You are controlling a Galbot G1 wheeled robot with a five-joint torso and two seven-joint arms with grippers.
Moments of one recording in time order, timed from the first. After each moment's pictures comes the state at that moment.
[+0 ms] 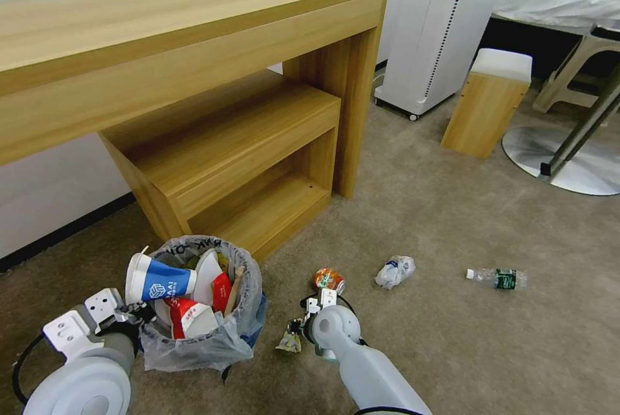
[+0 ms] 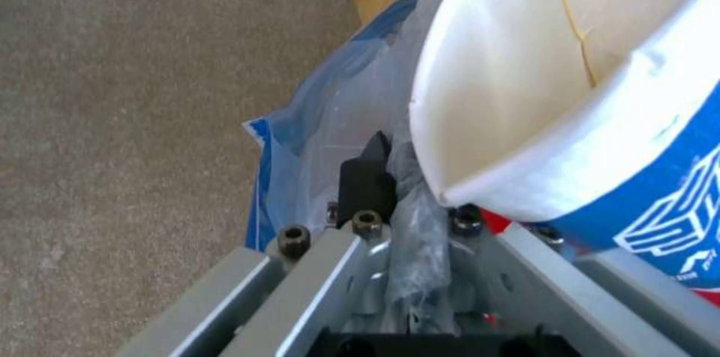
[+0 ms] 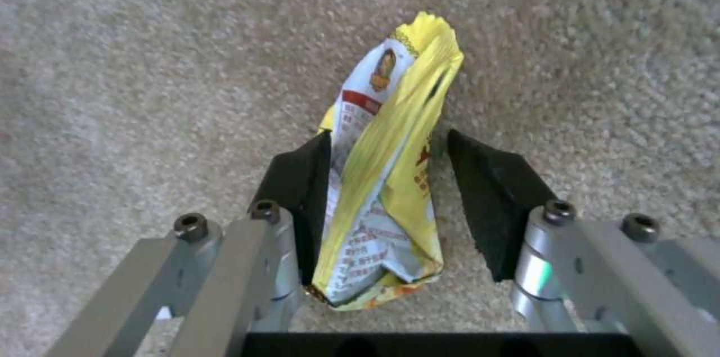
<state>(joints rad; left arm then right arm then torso) 1.61 -1.32 -0.74 -2.40 -1.02 0.69 -0.86 -0.96 1.54 -0.02 1.29 0.97 -0.74 0.57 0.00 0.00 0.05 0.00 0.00</state>
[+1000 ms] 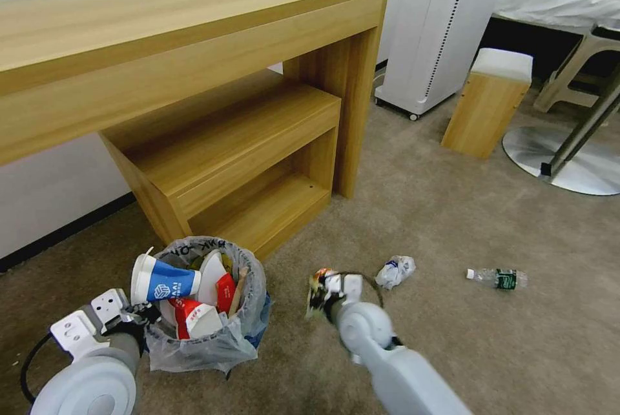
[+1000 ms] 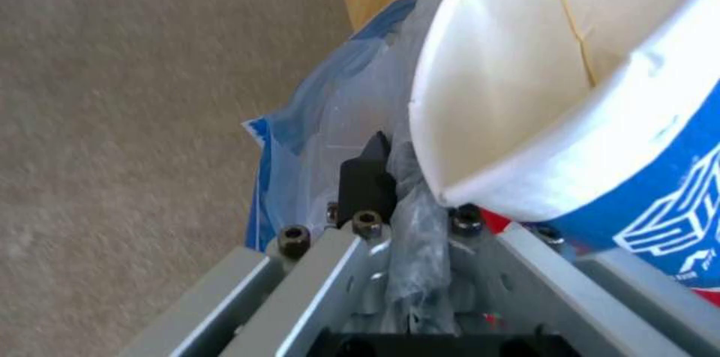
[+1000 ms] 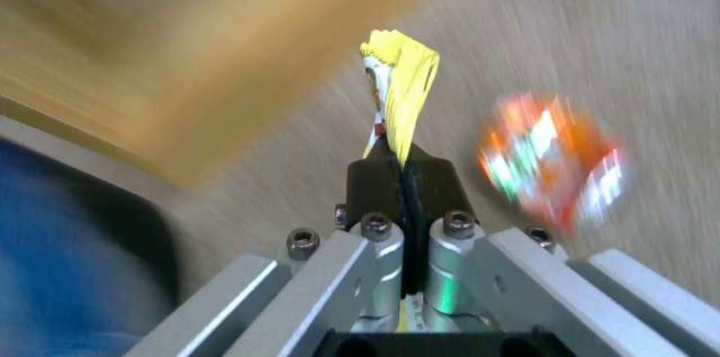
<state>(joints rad) 1.60 -1.33 -0.71 -2.39 -1.06 0.69 -0.87 -1.08 1.27 0.00 1.84 0.80 -0.54 0.36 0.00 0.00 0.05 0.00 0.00</state>
